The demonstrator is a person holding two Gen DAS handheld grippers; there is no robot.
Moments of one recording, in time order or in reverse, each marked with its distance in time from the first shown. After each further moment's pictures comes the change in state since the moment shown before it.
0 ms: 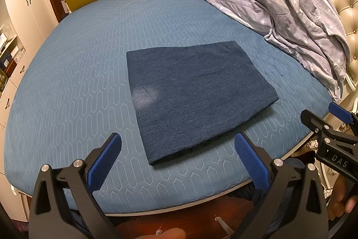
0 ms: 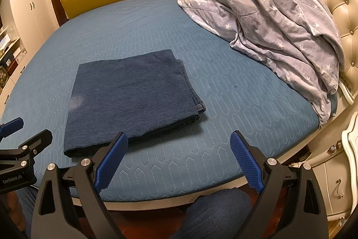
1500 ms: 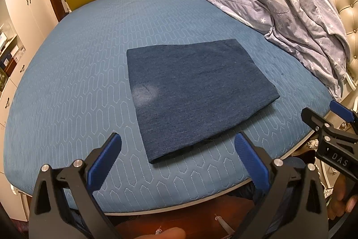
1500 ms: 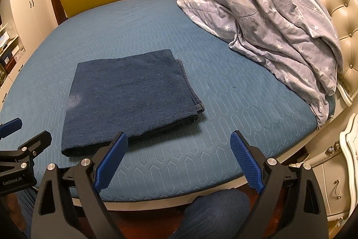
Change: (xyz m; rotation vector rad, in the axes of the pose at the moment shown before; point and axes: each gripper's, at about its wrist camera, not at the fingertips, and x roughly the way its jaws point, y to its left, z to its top) left arm 0.001 0.003 -0.006 -0.003 0.003 -0.001; right arm -0.001 -0.001 0.001 -0.006 -0.002 -0.009
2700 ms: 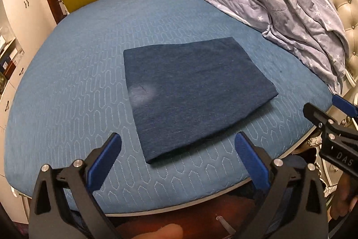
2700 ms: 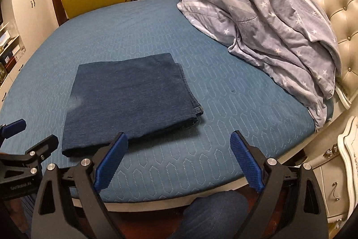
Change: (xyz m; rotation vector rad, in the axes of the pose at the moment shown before) left arm 0.004 -0.010 -0.001 0.007 -0.006 0.003; right arm -0.007 0.002 0.000 -0.013 -0.022 -0.007
